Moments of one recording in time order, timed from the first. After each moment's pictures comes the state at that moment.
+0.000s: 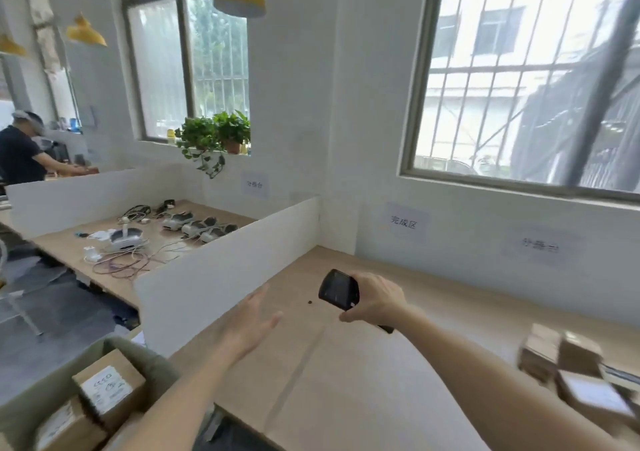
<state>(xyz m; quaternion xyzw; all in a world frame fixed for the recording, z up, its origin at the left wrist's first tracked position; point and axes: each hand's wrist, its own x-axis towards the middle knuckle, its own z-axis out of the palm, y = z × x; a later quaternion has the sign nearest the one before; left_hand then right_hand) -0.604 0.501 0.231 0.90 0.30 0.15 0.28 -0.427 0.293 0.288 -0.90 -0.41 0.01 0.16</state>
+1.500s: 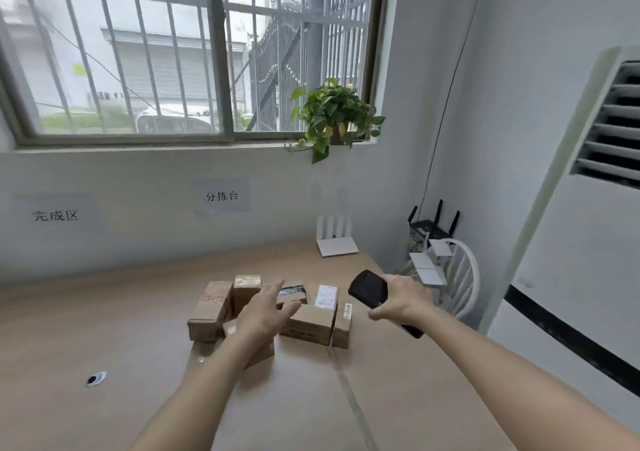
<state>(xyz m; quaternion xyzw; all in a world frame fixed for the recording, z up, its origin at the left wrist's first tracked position) -0.124 -0.247 0.179 0.95 -0.11 -0.02 0.31 -0.177 -0.526 0.228 -0.98 0.10 0.00 0.16</state>
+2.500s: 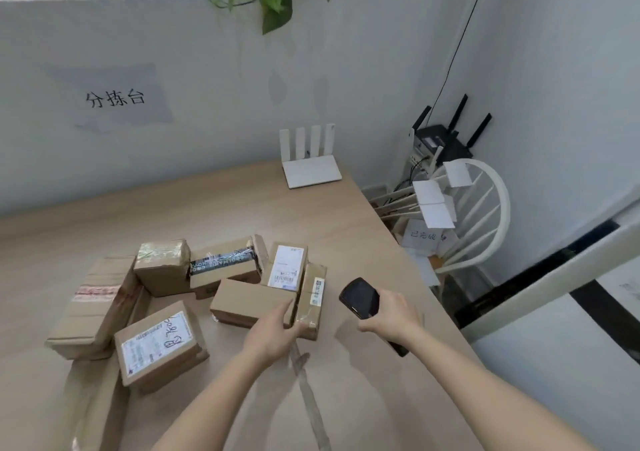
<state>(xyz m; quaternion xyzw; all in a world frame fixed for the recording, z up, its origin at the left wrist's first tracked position) 0.113 -0.440 -0.041 0.92 -0.07 -0.25 0.30 0.070 -0.680 0.005 -0.93 0.22 0.18 0.23</state>
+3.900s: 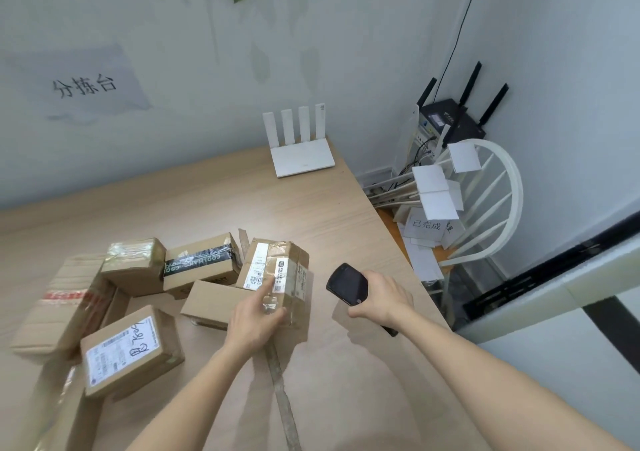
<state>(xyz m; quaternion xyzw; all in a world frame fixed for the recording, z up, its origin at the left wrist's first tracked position) 0.148 -0.496 -0.065 0.90 0.04 -0.20 0.38 0.127 -0.757 -0.031 -0.94 0.15 0.20 0.25</state>
